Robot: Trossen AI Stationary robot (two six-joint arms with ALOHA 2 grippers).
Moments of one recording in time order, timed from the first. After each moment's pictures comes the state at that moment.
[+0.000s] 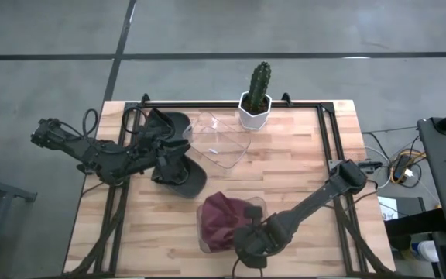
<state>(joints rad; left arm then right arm) -0.44 1.01 1.16 -0.21 -0.86 -0.67 0.60 2.07 1.76 -0.96 0.19 0.57</state>
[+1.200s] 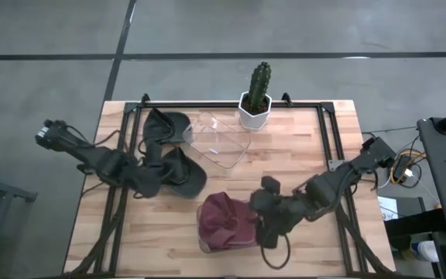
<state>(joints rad) -0.46 1.14 1.15 -0.84 -0.71 -1.80 0.56 1.69 1.76 -0.94 0.38 0.70</state>
